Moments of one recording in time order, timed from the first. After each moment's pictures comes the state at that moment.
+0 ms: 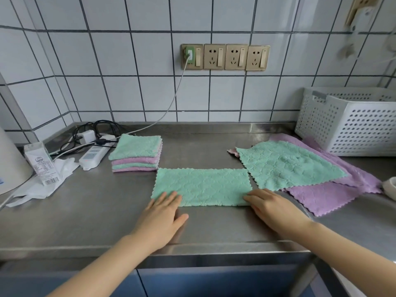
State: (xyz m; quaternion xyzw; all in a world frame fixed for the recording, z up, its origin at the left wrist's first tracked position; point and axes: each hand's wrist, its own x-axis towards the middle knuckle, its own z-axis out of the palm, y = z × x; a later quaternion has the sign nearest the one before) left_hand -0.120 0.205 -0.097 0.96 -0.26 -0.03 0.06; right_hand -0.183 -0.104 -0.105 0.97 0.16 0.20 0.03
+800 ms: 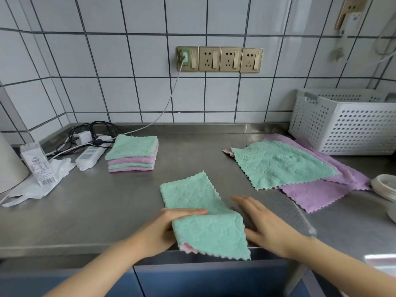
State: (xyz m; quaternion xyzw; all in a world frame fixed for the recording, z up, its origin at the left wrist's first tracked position) left_hand -0.146 0.207 -0.087 0.78 -0.41 -0.17 0.45; right_hand -0.230 -0.072 -0.091 0.97 0.14 0.06 -0.20
